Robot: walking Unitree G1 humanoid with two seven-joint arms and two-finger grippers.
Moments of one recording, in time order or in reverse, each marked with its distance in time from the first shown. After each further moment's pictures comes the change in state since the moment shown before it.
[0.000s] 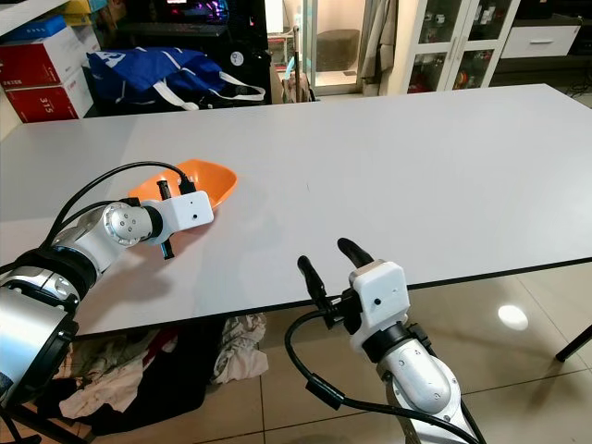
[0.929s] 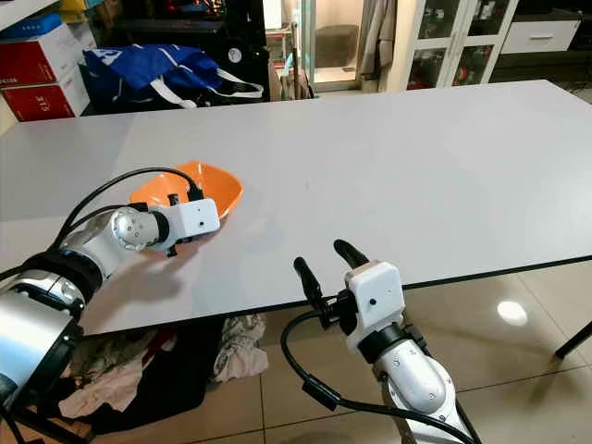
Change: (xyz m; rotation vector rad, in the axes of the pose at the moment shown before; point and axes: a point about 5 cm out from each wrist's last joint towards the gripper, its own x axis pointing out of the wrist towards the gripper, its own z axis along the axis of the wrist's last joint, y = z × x) left arm 0.005 -0.011 0.005 0.037 -0.018 -0.041; right arm 0.001 0.003 -0.001 0.012 0.007 0.000
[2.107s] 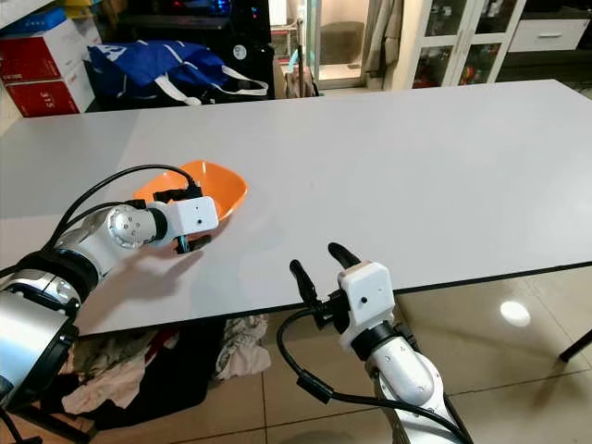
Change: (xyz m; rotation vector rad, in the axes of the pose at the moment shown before) left arm -0.004 0.006 0.000 0.024 -0.017 0.017; right arm 0.008 0.002 -0.013 0.013 0.013 0.013
